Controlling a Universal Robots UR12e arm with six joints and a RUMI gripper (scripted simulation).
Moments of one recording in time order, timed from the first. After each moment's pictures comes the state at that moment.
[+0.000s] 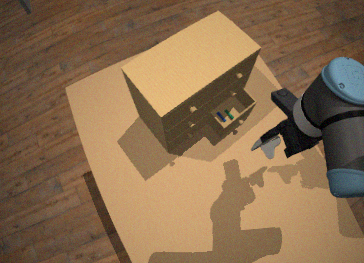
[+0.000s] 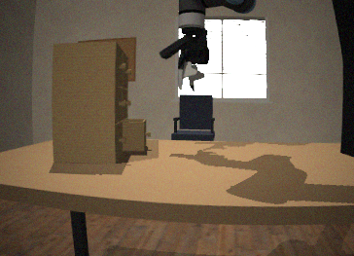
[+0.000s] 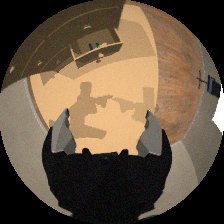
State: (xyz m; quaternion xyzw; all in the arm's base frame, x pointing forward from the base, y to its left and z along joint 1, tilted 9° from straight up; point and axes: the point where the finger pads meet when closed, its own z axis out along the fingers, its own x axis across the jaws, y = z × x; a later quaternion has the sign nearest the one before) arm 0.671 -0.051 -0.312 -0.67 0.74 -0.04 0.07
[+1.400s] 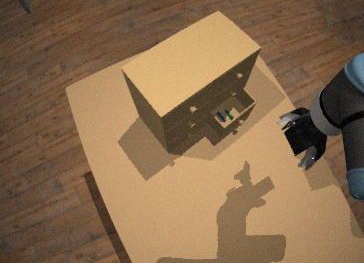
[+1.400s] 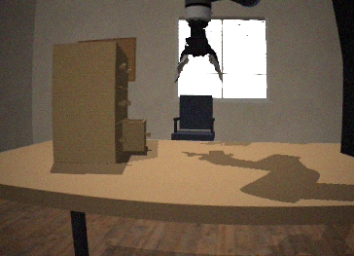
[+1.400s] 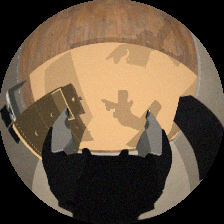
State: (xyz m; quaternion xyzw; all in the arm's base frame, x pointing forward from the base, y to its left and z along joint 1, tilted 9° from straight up) arm 0.634 -0.084 -0.290 0.00 1.00 0.02 0.08
